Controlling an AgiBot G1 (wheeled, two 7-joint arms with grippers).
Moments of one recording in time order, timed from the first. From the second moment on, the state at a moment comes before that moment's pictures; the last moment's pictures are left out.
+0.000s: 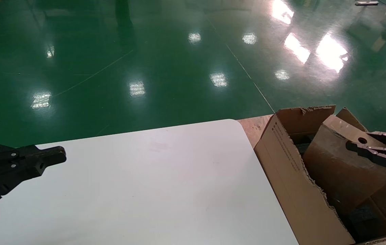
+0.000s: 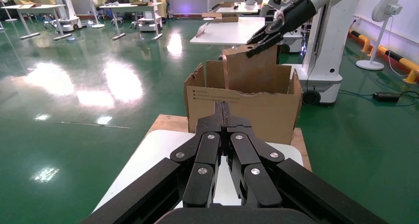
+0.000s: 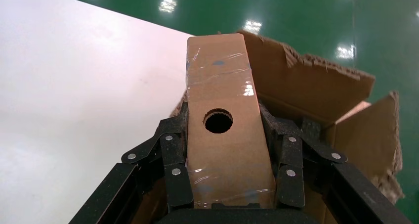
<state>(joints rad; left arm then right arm) -1.09 0.57 0.37 -1.24 0.66 1.44 -0.14 1.35 0.10 -1.35 0.82 -0.20 -1.15 -0.10</state>
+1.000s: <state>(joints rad) -1.09 0.57 0.37 -1.24 0.66 1.44 -0.14 1.41 0.14 -1.86 0.94 0.53 -0.79 -0.55</state>
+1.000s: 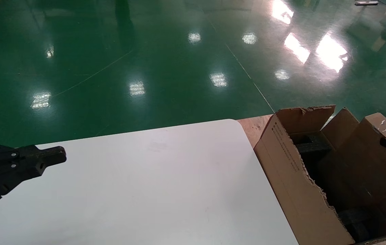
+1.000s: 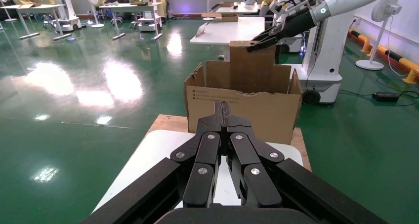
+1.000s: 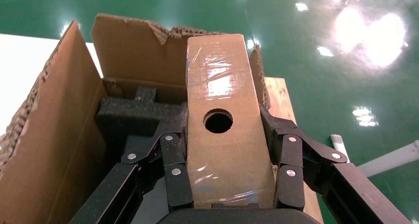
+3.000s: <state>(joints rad) -1.09 0.57 0.37 -1.24 0.66 1.44 -0.14 1.26 -0.01 -2.44 1.00 1.51 -1.18 -1.06</state>
